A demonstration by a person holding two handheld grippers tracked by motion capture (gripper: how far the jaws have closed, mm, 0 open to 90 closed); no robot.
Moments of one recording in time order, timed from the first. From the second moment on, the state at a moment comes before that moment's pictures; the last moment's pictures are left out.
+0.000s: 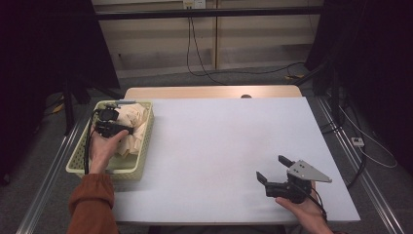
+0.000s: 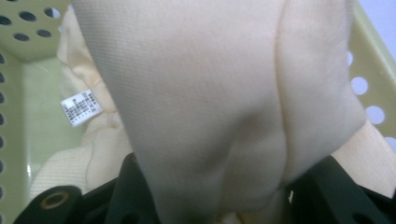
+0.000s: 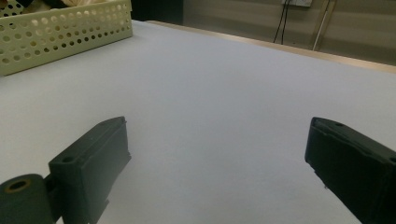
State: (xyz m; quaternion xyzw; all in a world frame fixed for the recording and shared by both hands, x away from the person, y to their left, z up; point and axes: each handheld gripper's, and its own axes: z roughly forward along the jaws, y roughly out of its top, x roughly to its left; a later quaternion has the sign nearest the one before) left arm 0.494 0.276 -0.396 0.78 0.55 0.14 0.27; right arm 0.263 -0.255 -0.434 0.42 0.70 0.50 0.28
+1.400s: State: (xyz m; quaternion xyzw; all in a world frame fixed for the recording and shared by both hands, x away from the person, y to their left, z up) left arm 0.467 0.290 -0.370 0.72 0.52 0.23 0.39; right arm 0.262 -0.255 -0.434 0.42 0.70 0.50 0.28
